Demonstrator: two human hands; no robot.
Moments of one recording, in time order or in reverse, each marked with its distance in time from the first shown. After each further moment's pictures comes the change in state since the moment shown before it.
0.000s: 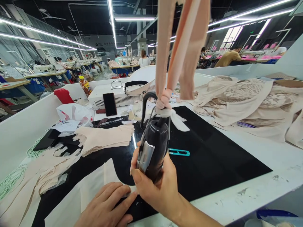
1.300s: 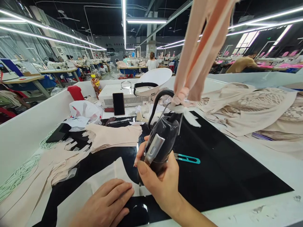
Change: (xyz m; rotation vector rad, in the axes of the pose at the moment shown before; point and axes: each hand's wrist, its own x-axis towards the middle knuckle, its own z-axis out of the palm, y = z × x) left_hand -0.025 -0.013 0.000 0.007 -0.071 -0.037; right_hand 0.009 0.018 0.011 0.062 0.019 0.022
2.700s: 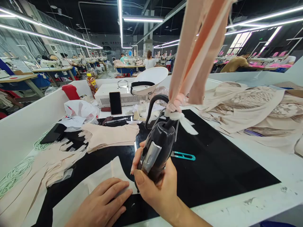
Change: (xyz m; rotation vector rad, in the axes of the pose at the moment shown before) left_hand 0.003 -0.002 -0.007 -0.037 -0.004 0.007; right_hand -0.016 0.002 -0.002 0.043 -0.046 -0.002
